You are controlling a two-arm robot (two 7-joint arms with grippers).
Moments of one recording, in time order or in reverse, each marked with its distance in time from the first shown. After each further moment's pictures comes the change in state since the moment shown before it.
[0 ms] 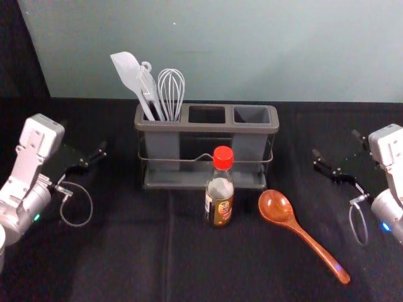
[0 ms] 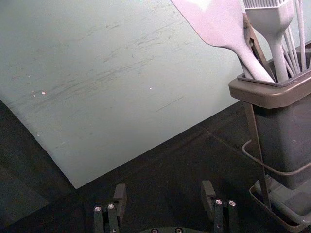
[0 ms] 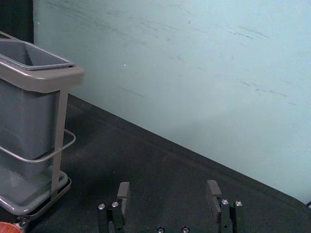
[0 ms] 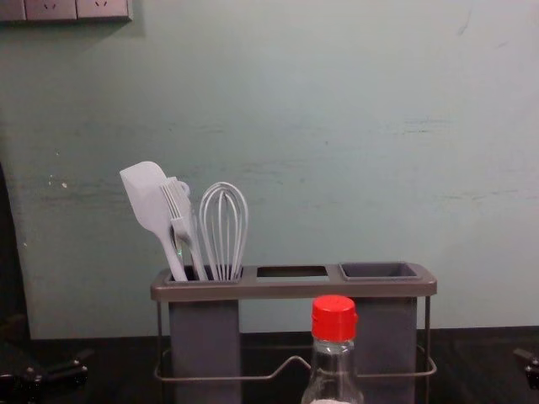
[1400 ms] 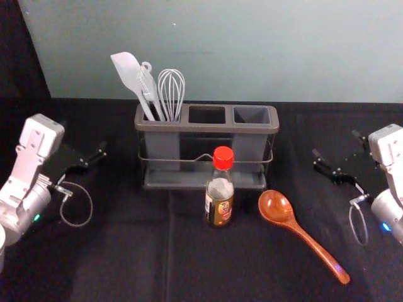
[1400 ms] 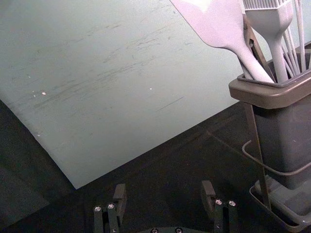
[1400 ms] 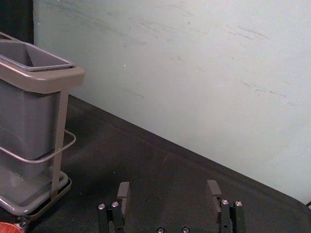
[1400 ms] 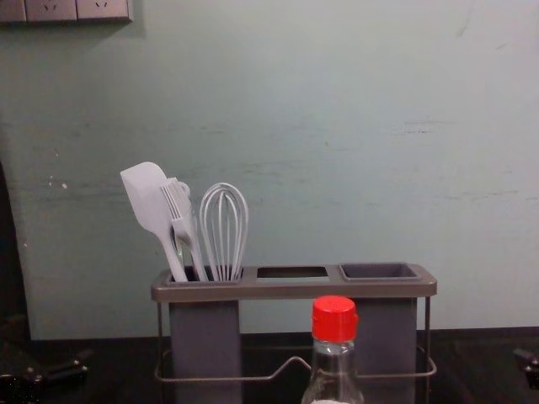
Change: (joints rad) left arm 0.000 0.000 0.000 0.000 0.000 0.000 0.000; right arm 0.000 0.000 0.000 0.000 0.000 0.000 0.000
